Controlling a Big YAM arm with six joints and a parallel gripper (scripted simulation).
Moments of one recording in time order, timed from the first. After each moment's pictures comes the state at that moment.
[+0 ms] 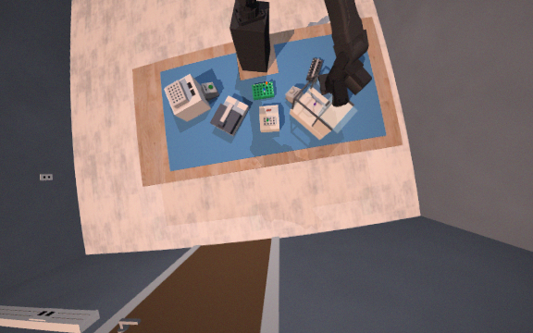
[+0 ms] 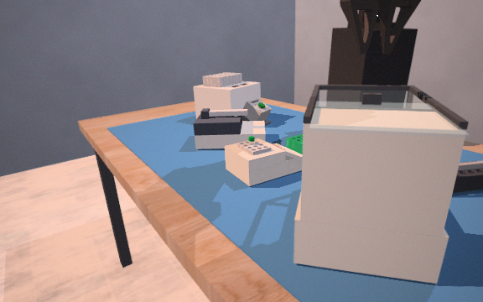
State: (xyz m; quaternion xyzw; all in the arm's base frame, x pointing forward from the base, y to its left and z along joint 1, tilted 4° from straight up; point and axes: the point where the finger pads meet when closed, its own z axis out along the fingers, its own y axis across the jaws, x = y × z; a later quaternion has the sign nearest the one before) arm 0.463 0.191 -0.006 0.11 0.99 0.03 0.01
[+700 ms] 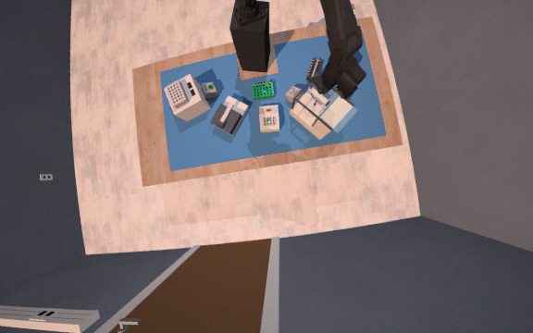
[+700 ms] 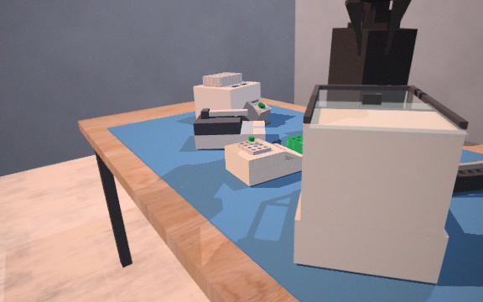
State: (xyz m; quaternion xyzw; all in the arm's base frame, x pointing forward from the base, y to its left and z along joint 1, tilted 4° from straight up) arm 0.445 0.181 -0.009 -0.18 0.98 0.02 0.02
